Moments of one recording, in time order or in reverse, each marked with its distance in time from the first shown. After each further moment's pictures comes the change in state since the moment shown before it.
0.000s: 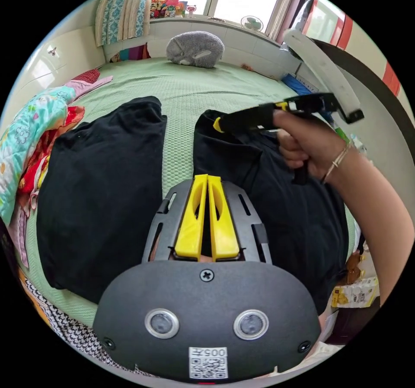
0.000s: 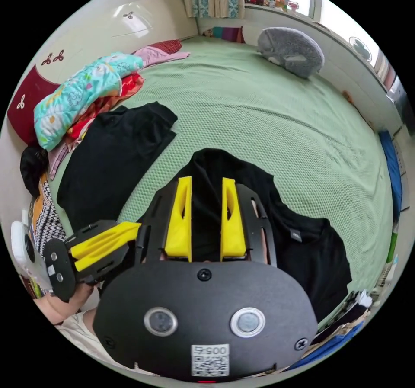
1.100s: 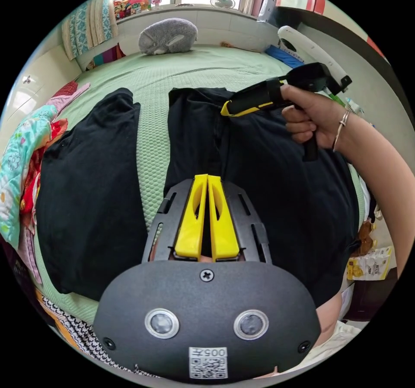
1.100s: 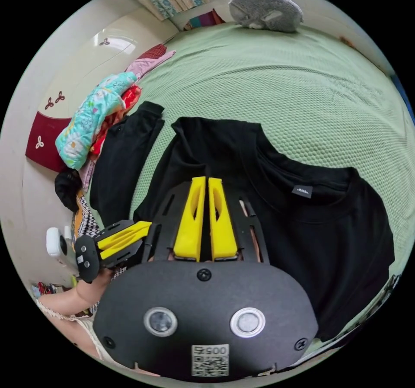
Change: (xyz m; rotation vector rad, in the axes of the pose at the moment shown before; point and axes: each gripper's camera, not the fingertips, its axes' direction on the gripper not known) left arm 0.113 -0.015 0.058 -0.112 -0.026 0.152; right arm 0.096 0.040 -0.096 -0.064 -0.303 0.189
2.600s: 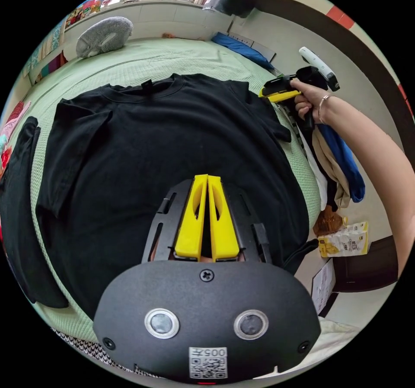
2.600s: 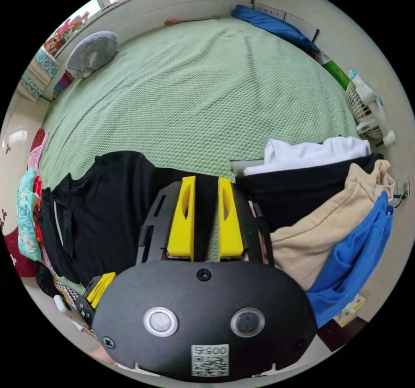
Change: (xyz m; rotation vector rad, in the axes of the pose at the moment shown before) left arm 0.226 -0.031 0.070 -0.047 0.273 0.139; right arm 0.161 0.128 -0.184 0.060 0.452 0.629
